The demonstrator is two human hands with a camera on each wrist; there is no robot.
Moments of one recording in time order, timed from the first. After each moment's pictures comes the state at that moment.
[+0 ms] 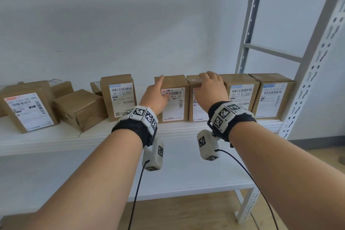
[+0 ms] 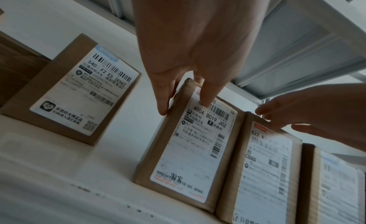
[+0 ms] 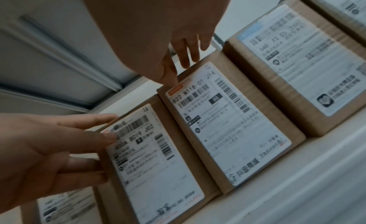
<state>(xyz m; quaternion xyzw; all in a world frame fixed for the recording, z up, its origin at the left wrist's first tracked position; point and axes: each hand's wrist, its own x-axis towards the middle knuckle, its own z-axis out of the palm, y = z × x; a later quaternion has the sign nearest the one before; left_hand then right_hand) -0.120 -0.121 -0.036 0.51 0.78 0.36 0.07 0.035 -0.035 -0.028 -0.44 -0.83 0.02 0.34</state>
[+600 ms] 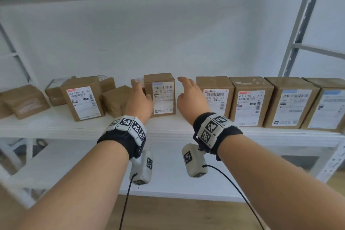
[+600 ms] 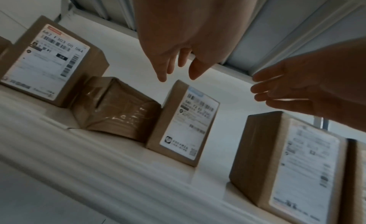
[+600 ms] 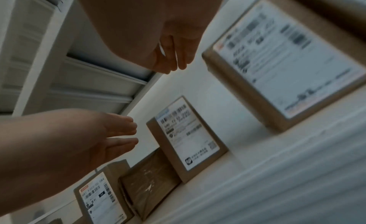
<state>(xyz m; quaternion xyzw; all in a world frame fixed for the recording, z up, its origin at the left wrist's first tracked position) -0.214 -0.226 -0.039 0.34 0.84 0.41 -0.05 -0.088 -0.135 -0.035 -0.26 -0.86 0.22 0.37</state>
